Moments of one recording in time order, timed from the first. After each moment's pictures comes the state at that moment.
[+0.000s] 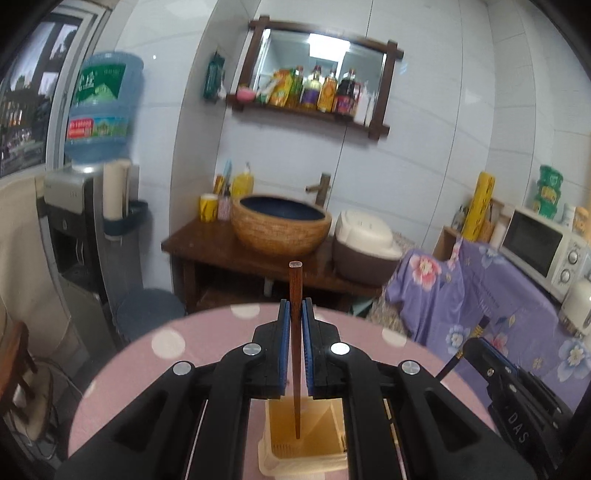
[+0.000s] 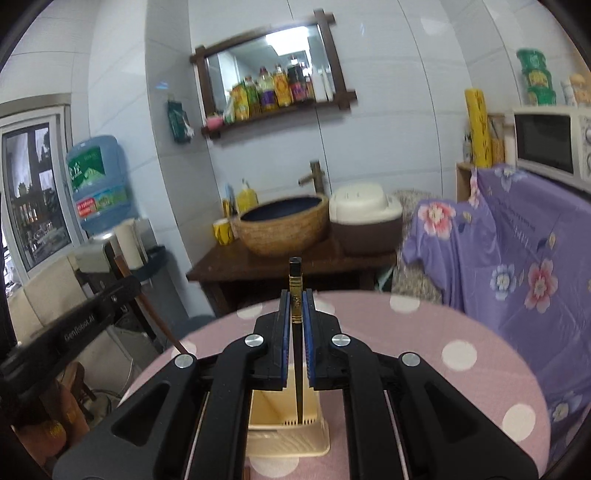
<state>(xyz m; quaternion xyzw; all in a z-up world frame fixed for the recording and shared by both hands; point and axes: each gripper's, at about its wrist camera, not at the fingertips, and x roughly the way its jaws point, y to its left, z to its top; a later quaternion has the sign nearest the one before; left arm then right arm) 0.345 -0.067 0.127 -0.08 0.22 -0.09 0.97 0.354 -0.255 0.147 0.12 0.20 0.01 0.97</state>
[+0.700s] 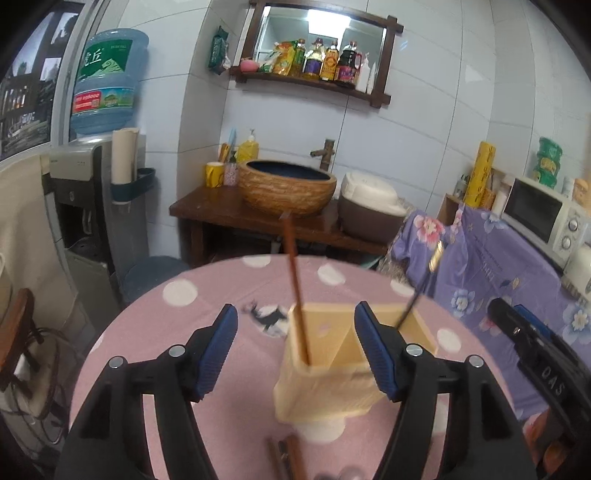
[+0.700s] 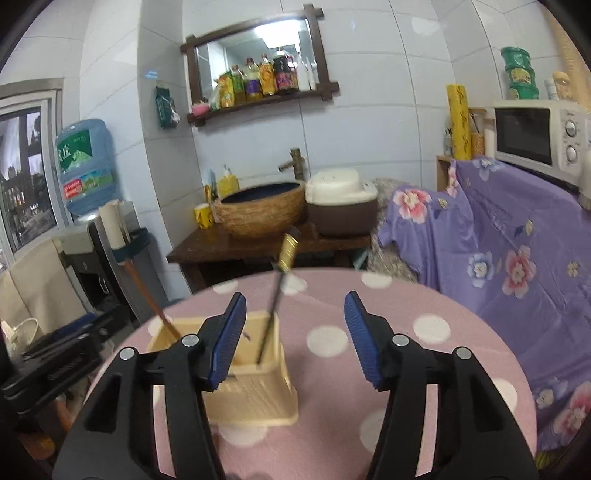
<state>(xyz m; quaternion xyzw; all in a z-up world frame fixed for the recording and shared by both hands) 0.296 -0.050 0.086 -0.06 0.27 -0.08 0.96 0.305 -0.266 0.110 0.10 0.22 -0.03 0.97</state>
